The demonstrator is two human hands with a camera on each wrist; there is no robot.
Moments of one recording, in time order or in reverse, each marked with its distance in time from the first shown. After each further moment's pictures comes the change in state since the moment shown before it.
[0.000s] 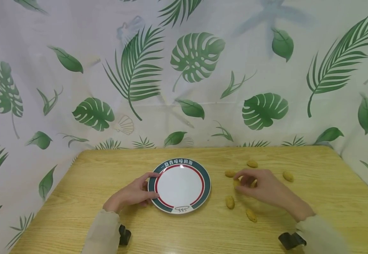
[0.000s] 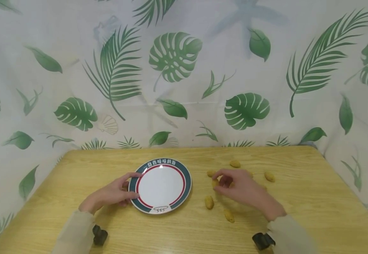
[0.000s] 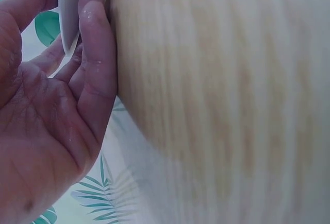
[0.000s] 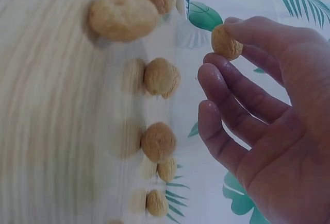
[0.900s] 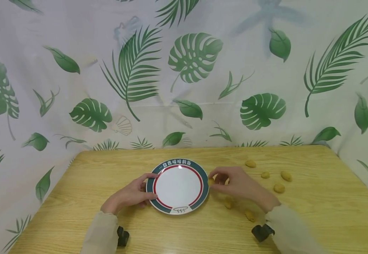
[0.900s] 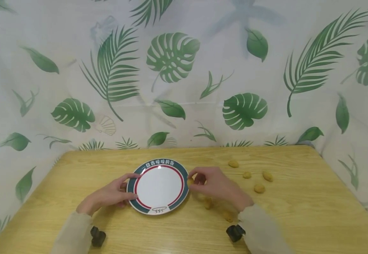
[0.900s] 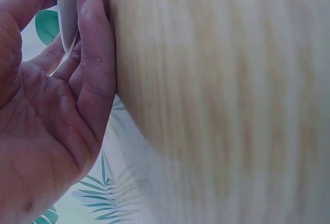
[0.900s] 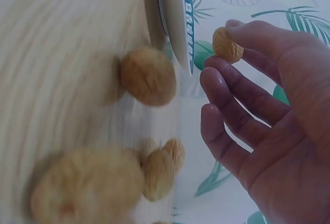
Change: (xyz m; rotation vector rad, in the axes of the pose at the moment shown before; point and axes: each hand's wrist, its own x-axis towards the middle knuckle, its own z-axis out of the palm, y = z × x) left_hand -0.001 0.003 0.001 -0.006 0.001 -0.015; right_hand 0.042 -0.029 0.033 0.088 -0.106 0.005
